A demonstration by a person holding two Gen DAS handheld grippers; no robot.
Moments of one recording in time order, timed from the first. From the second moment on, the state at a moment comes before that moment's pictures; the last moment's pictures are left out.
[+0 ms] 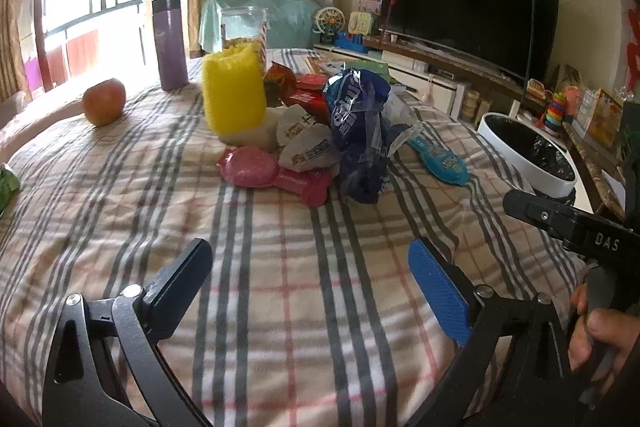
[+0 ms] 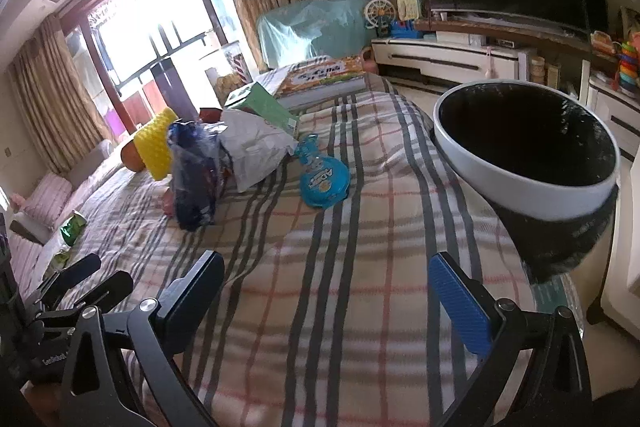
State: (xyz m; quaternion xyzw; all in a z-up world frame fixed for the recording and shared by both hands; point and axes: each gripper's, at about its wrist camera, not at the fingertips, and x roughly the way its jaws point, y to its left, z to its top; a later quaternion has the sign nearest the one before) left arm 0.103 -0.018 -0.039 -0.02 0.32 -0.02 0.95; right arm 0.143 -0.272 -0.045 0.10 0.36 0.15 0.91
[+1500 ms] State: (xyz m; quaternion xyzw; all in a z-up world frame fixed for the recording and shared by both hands) left arm 0.142 -0.086 -0.041 -0.02 0.38 -0.17 0.91; right arm 0.176 -0.281 -0.038 0.07 0.40 0.17 0.90
